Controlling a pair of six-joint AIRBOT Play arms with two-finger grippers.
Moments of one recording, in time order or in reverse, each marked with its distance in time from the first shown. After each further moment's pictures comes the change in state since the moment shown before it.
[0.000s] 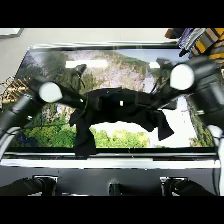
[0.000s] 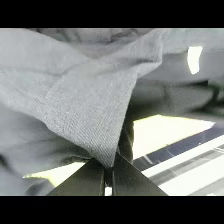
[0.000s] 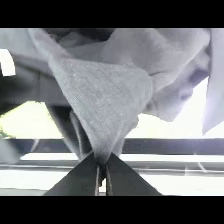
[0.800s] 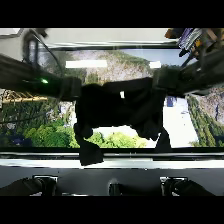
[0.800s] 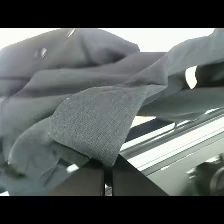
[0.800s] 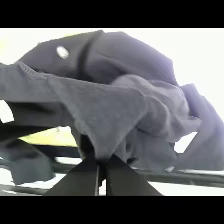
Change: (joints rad) left arm 0.000 0.043 0.308 0.000 -0.306 -0.104; right arm 0.000 -0.001 0.301 -0.034 0.153 -0.061
